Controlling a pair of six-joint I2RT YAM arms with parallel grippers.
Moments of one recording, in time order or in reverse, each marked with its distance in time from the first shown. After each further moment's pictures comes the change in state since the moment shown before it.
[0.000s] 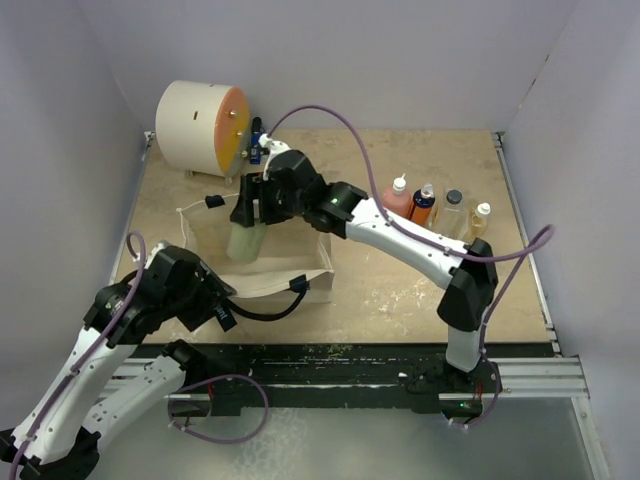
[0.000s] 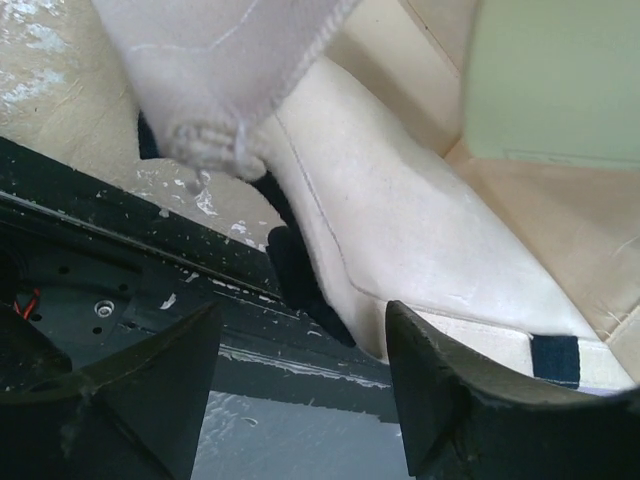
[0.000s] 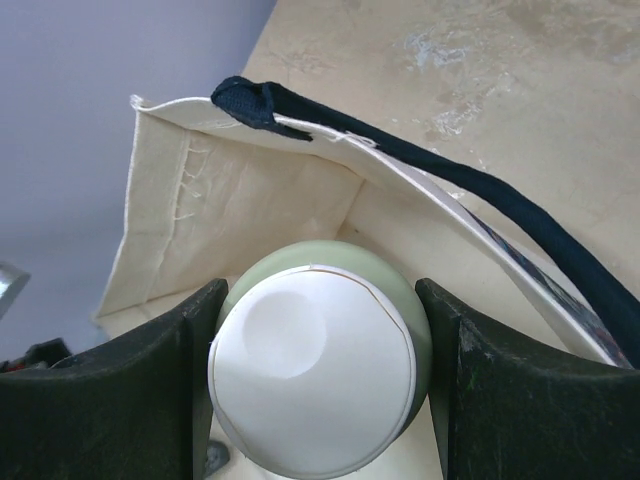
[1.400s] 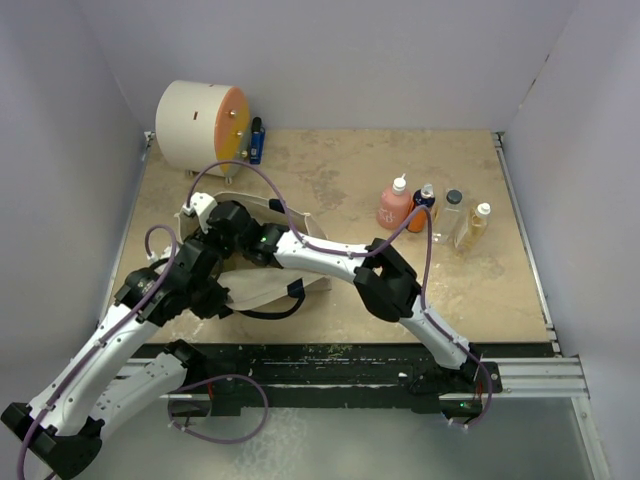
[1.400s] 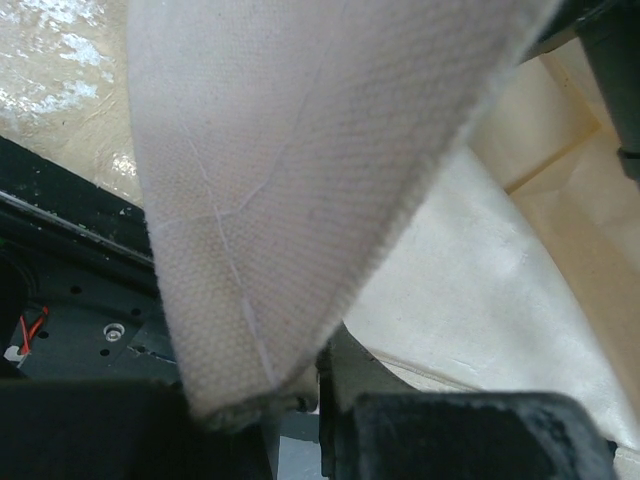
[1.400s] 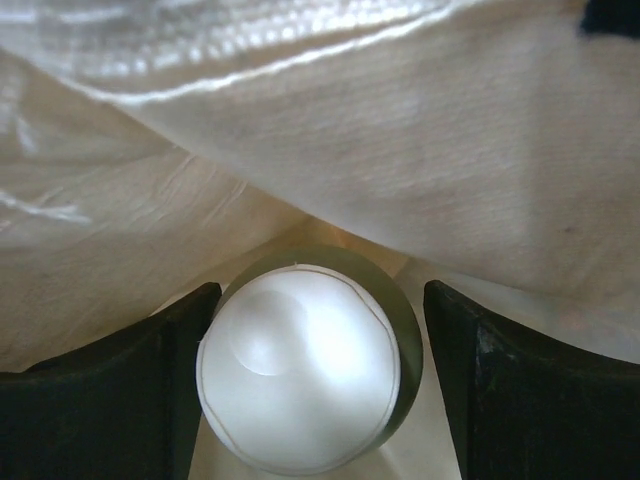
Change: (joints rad) left arm 0.000 0.105 -0.093 0.060 -0.037 -0.039; right arm 0.129 0.472 0.193 0.275 0.052 -0.531
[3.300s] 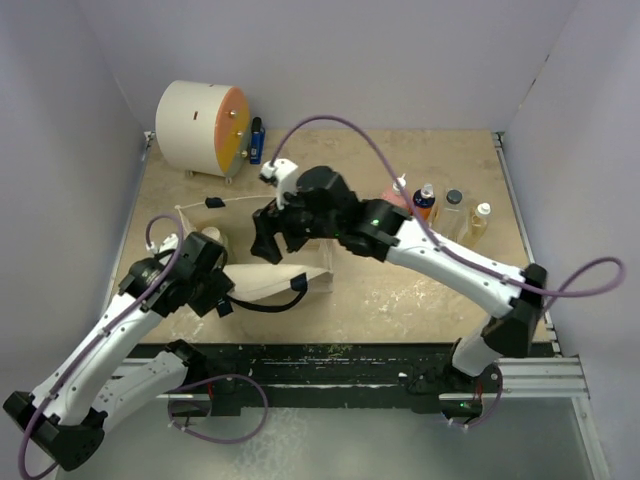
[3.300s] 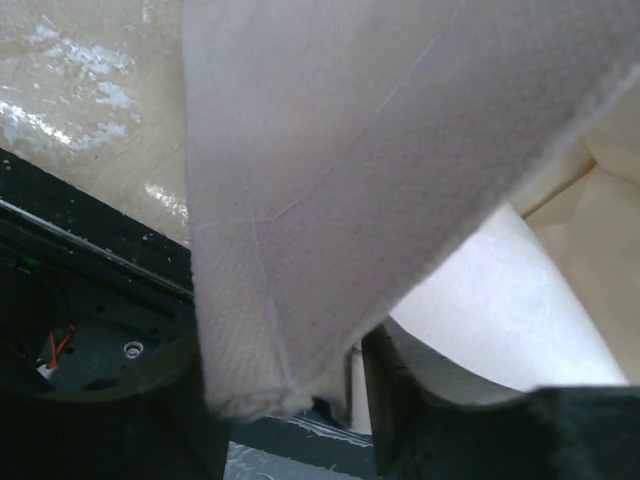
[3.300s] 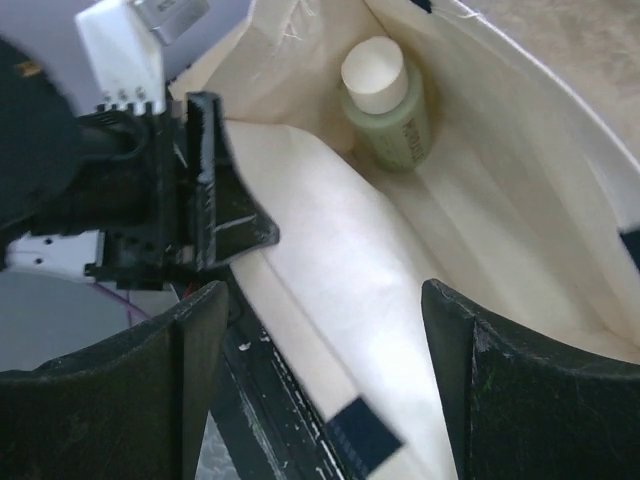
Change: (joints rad) left arm 0.000 0.102 0.098 -0.029 -0.106 0.040; right arm -0.097 -0.833 -0.428 -0.363 -0.174 0.216
